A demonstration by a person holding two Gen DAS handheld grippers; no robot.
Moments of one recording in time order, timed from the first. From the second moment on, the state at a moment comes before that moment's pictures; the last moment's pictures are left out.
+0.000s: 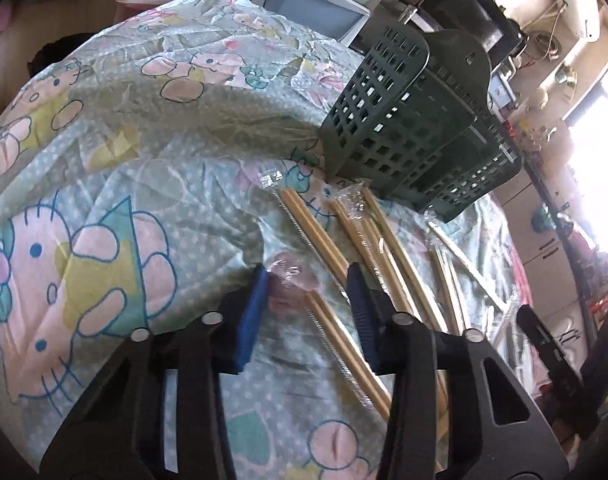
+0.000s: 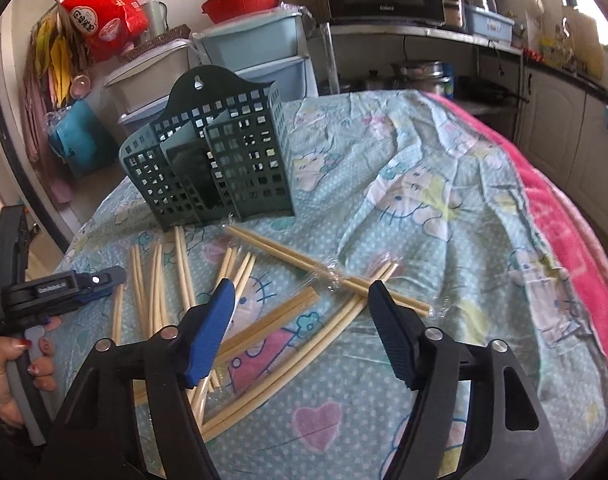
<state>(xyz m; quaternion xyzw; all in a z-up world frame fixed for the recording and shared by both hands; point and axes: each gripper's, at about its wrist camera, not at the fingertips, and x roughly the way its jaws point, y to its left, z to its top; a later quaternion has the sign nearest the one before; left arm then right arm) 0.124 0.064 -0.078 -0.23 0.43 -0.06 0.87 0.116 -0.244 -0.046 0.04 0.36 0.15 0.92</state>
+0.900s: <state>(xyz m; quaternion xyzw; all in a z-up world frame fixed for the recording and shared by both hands) 0.118 0.091 -0.052 -0.24 0.40 -0.08 0.88 0.138 -0.245 -0.024 0.16 0.38 0.26 0.87</state>
